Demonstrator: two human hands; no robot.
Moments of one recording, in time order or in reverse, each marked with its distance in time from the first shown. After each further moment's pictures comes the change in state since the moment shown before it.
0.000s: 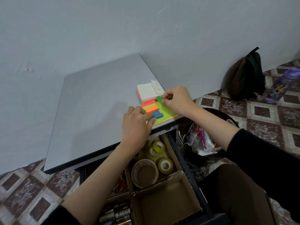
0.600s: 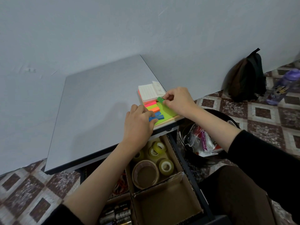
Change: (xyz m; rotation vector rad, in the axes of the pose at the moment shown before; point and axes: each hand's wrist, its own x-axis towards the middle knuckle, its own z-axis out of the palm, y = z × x) left_hand 0.005 0.001 -0.001 -0.016 -0.035 0.022; right_hand 0.000 -0.002 -0.001 -0.016 -0.007 0.011
